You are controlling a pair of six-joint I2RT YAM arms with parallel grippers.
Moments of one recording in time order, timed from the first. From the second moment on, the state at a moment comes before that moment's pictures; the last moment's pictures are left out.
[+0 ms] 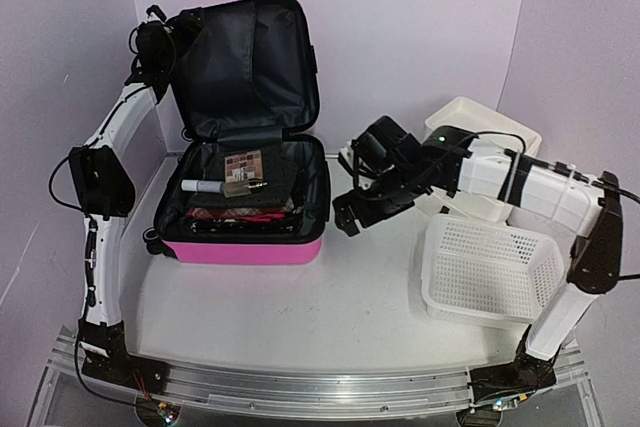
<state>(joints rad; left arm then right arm) -0.14 2.37 2.62 0.15 0.10 -0.84 0.94 1.65 1.51 -0.88 0.19 0.31</state>
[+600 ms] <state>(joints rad) -0.14 2.03 2.05 -0.06 0.52 -0.80 0.83 1.89 1.68 -0.83 0.04 0.39</state>
